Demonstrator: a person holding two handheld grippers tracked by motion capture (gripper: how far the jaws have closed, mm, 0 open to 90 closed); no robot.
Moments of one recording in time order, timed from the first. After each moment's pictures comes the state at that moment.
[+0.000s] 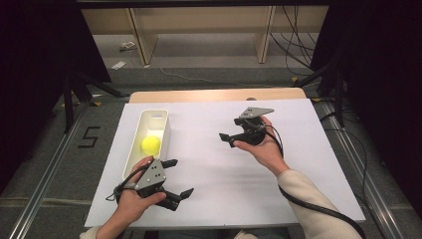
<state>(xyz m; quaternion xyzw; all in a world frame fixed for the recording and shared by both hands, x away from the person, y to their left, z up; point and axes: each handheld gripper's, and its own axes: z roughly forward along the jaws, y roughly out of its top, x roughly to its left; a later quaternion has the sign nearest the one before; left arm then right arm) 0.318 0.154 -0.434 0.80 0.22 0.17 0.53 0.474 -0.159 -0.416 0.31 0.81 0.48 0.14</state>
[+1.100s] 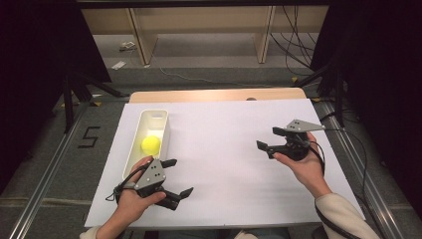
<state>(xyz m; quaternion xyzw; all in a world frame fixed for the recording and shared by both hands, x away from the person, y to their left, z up) 0.319 0.156 -0.434 0.80 0.23 0.17 0.53 0.415 -0.261 -0.410 0.36 0.77 0.49 0.18</state>
